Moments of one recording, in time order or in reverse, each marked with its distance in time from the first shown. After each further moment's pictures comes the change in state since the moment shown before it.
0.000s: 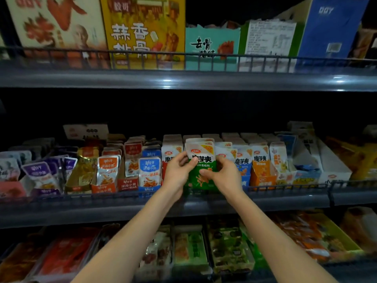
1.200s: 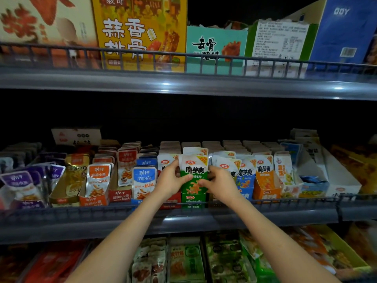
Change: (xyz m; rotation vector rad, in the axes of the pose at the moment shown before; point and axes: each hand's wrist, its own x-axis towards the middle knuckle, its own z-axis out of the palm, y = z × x) left_hand 0.055 -0.030 -0.027 0.676 -0.071 0.201; right_hand 0.042 0.017 0.015 -0.153 -0.223 -0.120
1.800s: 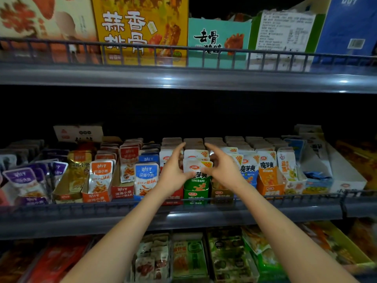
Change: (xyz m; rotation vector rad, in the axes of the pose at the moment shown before) left_hand -0.001 0.007 -0.006 -0.013 0.007 0.090; right_hand 0.013 -0.010 -0.014 -0.008 0.054 -0.105
